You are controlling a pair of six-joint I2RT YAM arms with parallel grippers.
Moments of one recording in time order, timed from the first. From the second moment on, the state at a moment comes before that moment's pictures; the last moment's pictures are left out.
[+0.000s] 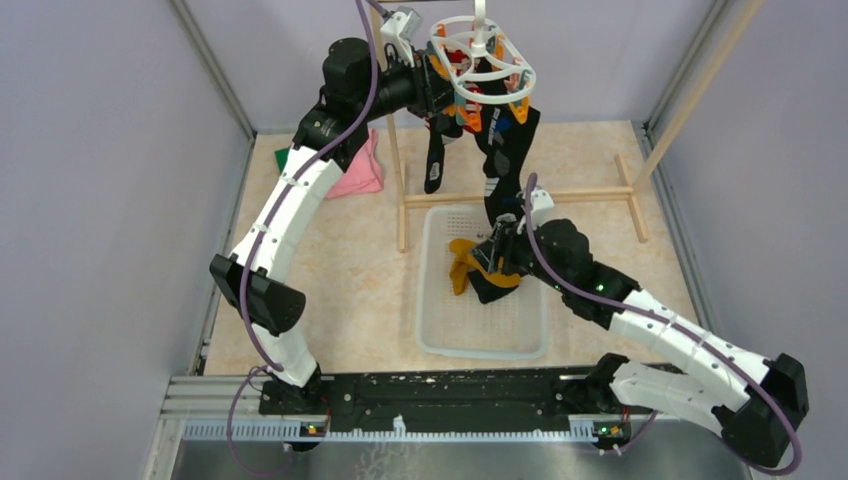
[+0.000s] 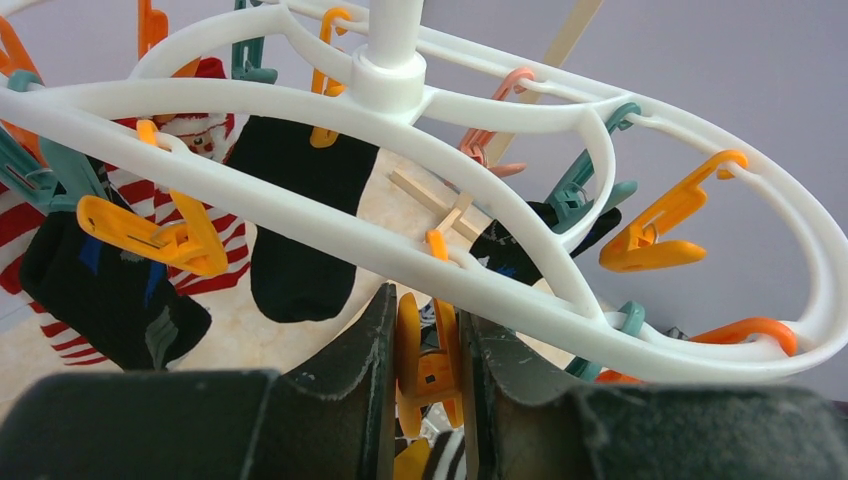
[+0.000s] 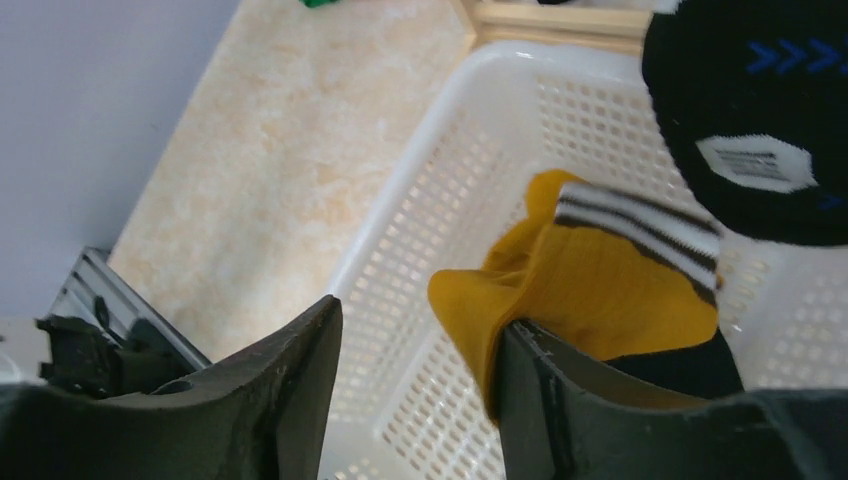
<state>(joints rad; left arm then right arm) -0.47 1.77 2.08 -0.32 0.53 -0.34 0.78 0.97 0.74 -0.08 0.05 0.51</state>
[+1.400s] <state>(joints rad) -0.46 1.66 2.02 -0.43 0.52 -0.28 0.44 1.02 0.90 -0.05 0.08 0.23</state>
